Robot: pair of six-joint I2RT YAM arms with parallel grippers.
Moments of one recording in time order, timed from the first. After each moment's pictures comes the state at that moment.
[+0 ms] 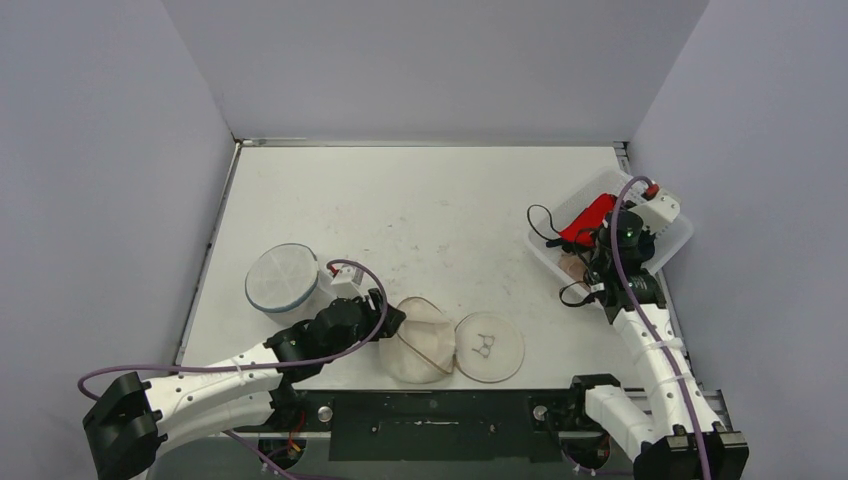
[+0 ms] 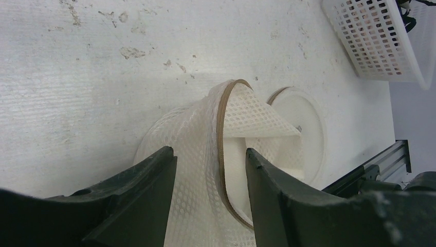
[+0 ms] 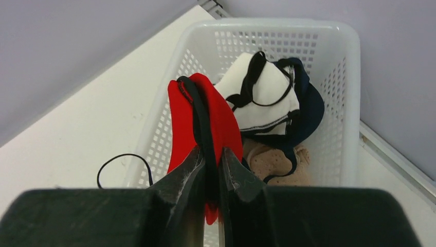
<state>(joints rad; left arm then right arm) -0.98 0.84 0.32 0.00 -0.32 -0.92 0.07 0.91 0.79 -0.21 0.57 0.44</state>
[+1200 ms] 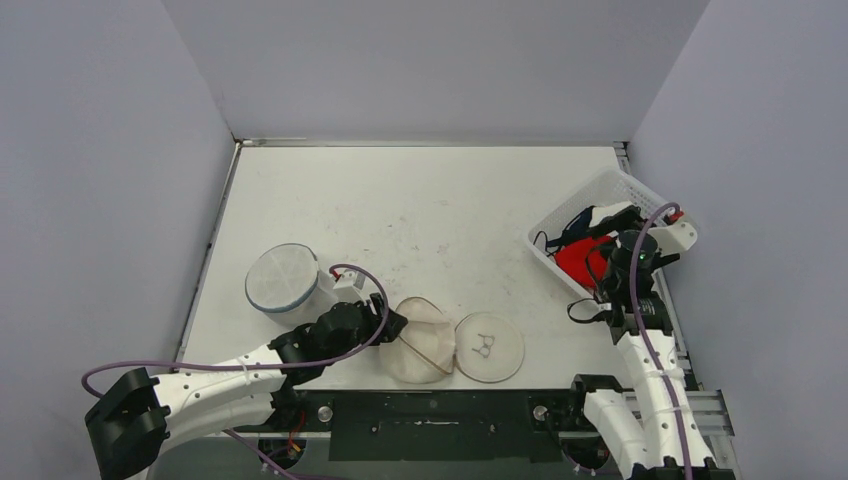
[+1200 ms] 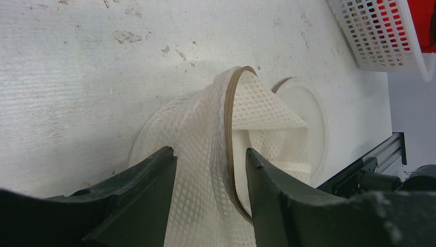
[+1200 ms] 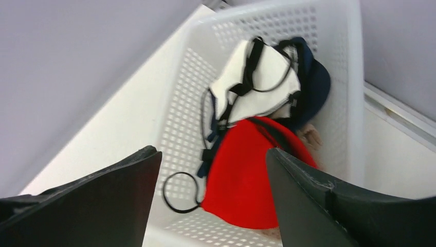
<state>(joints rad) -0.98 0.87 0.27 0.09 -0.29 -0.95 -0.05 0.77 0.62 -0.20 0.44 0.62</state>
